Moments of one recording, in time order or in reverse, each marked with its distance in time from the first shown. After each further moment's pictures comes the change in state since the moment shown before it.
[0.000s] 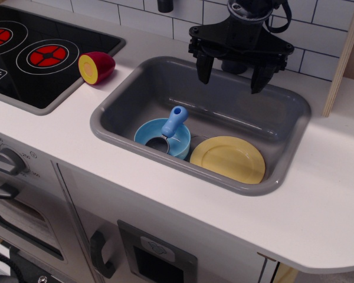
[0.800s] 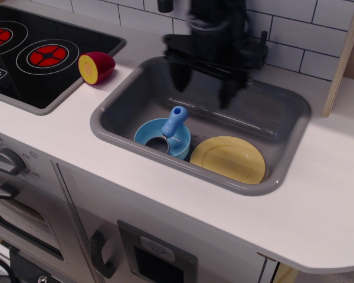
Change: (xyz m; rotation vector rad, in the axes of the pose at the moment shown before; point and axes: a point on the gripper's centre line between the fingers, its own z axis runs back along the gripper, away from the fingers) arm -0.008 0.037 -0.020 -0.123 0.065 -0.288
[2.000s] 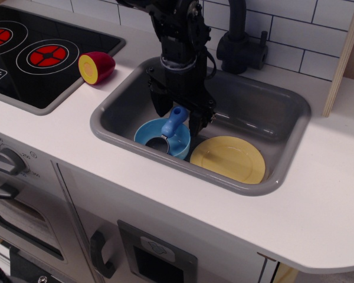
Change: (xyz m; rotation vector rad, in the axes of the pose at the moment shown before) arm -0.008 0.031 -0.070 0.000 0.053 -0.146
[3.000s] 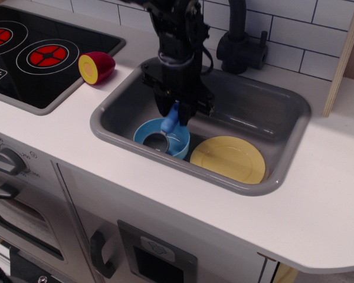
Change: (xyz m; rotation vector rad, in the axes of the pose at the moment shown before) arm 0.003 0.007 0.012 0.047 -0.023 0.100
